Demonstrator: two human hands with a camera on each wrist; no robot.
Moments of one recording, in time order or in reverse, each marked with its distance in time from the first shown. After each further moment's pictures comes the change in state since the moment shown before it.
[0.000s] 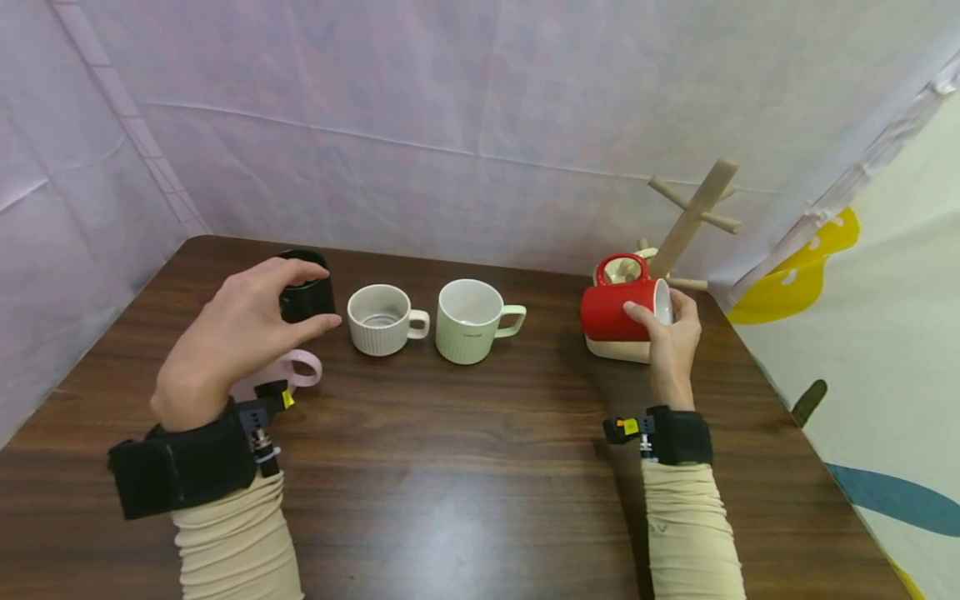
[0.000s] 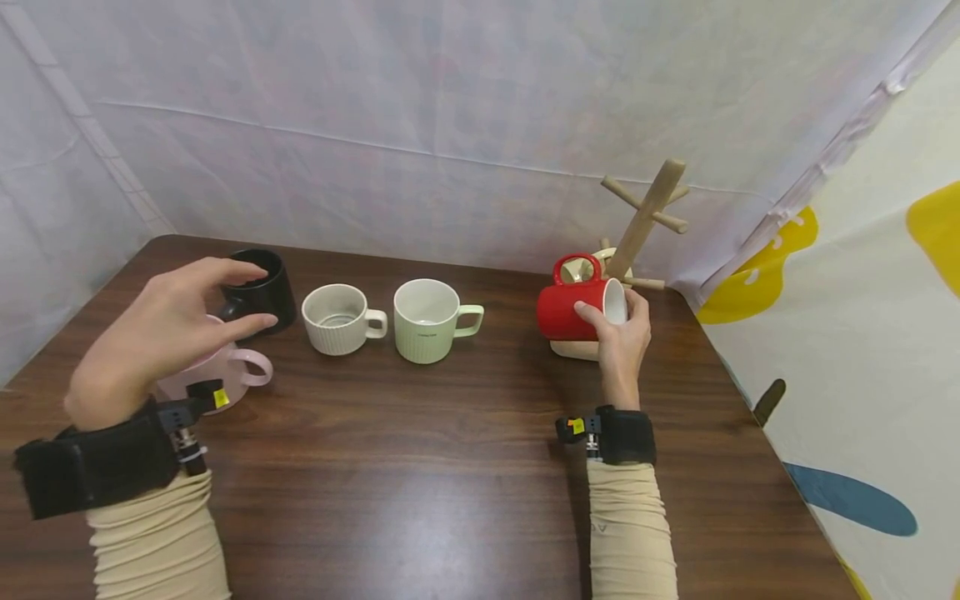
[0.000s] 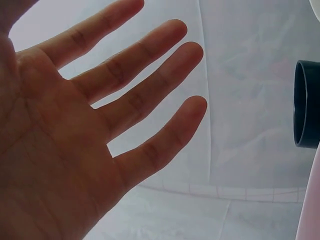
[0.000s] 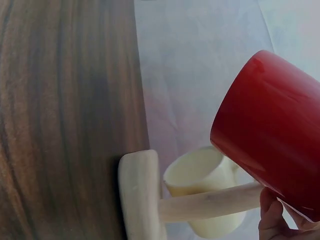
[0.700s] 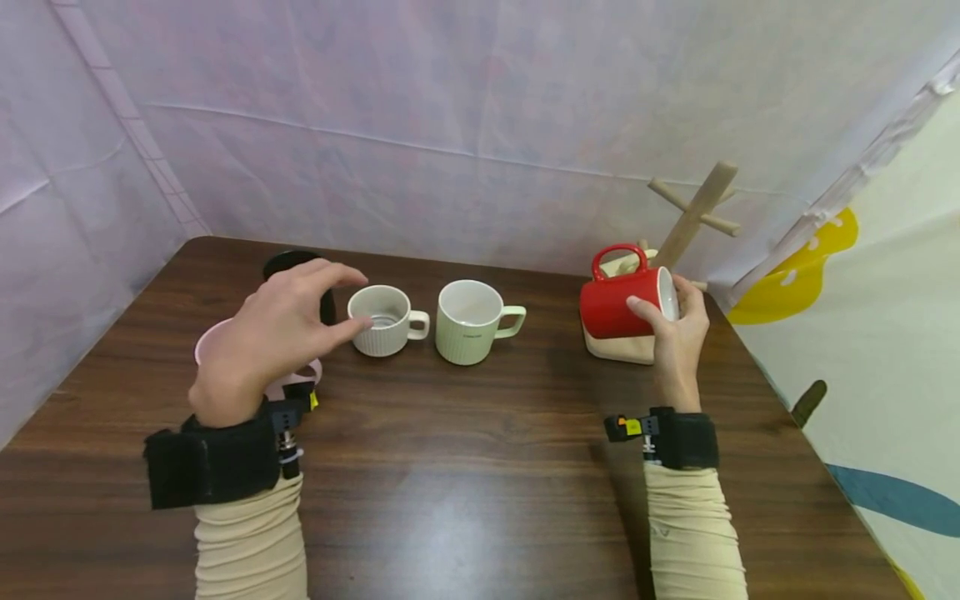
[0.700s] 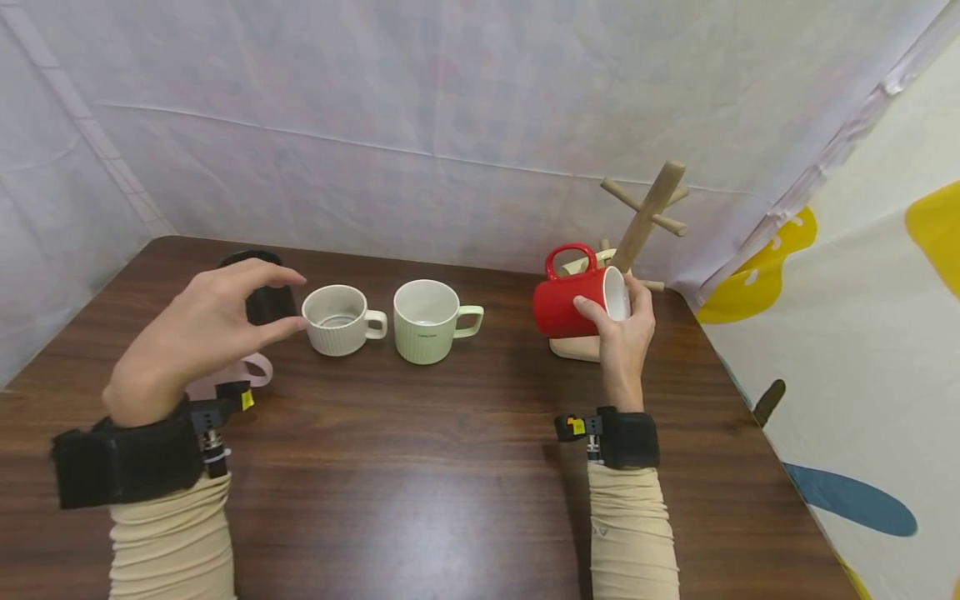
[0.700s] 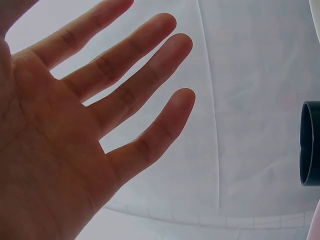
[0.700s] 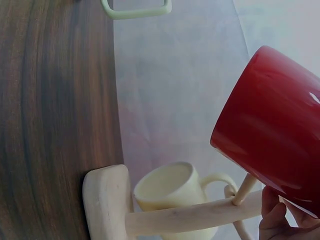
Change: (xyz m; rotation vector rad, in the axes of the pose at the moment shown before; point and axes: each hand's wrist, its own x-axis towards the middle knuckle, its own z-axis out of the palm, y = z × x) left_hand 0.011 0.024 0.011 0.006 -0.030 0.072; right_hand -0.008 -0.022 0.001 0.032 -0.023 -0.084
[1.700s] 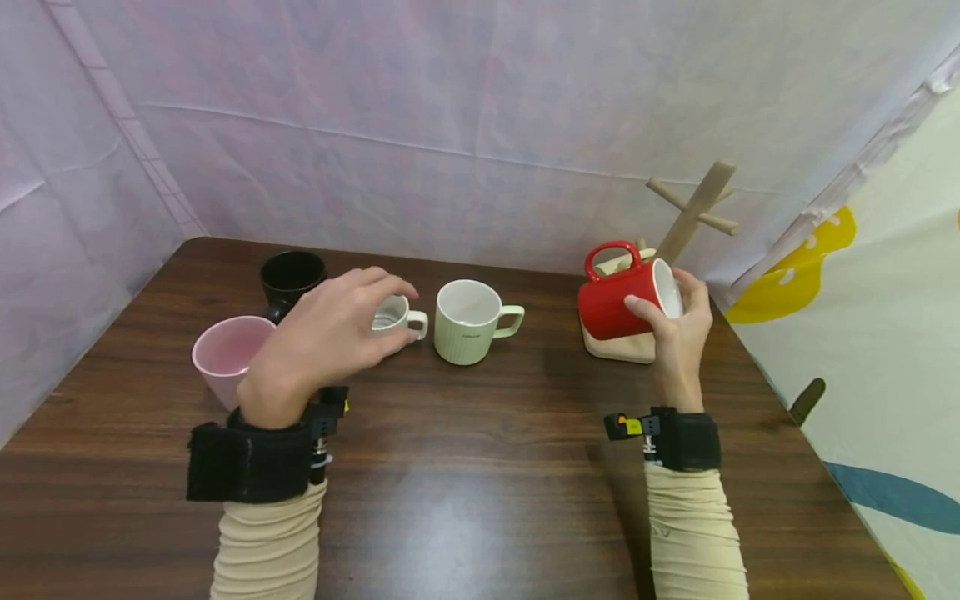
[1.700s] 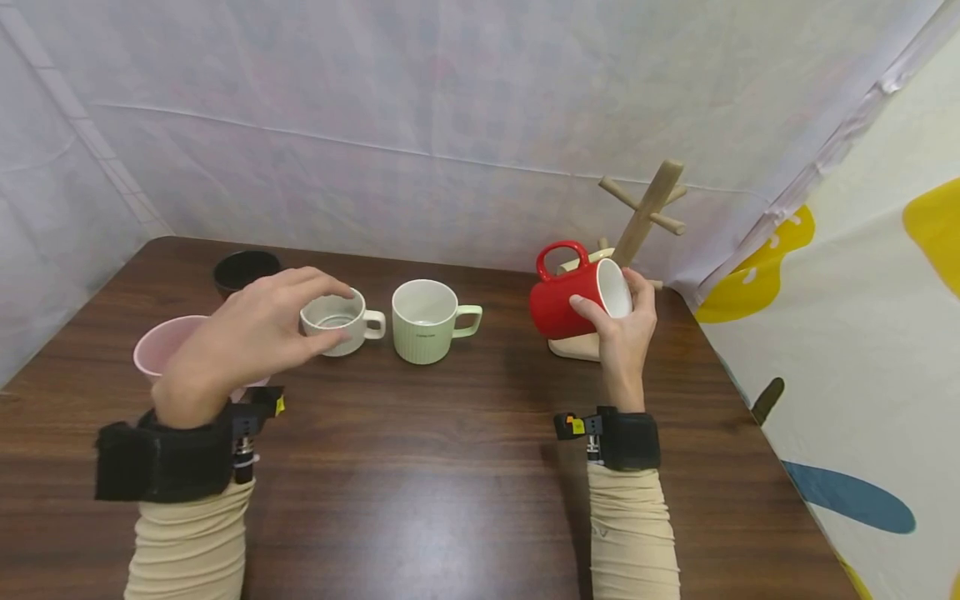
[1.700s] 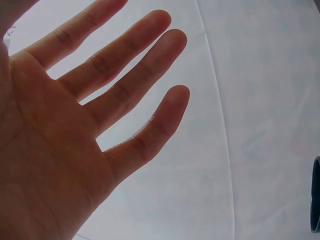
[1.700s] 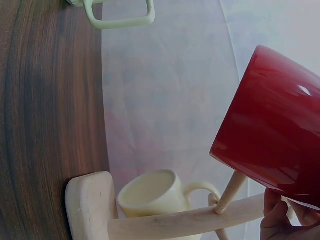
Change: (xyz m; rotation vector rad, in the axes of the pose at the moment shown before) left_hand 0.017 0.030 0.021 0.069 -0.015 0.123; right_hand -0.002 -0.008 0.001 0.073 -0.024 -0.058
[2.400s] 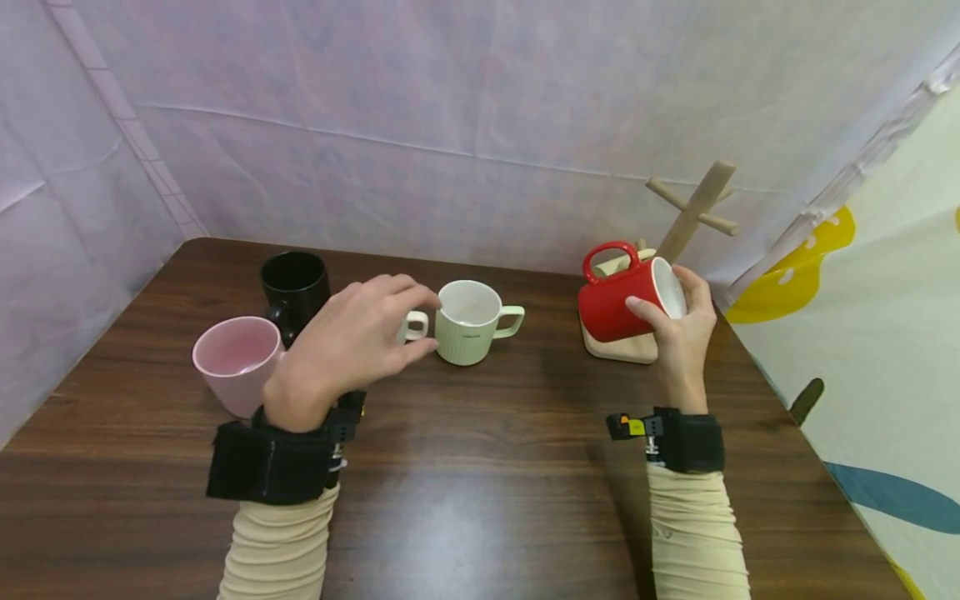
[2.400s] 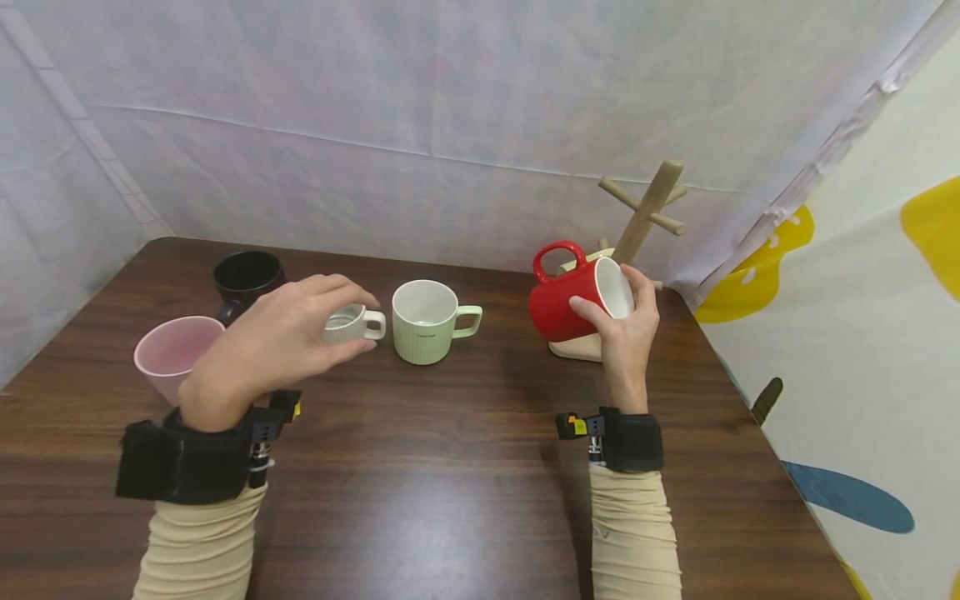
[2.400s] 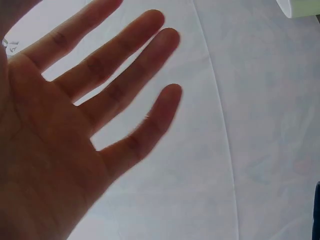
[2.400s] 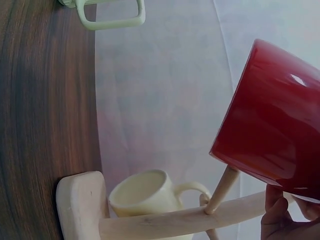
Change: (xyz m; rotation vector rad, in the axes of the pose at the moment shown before) left_hand 0.008 0.010 0.014 0.048 0.027 0.111; right_hand -0.002 -0.006 -0.002 0.006 -0.026 -0.027
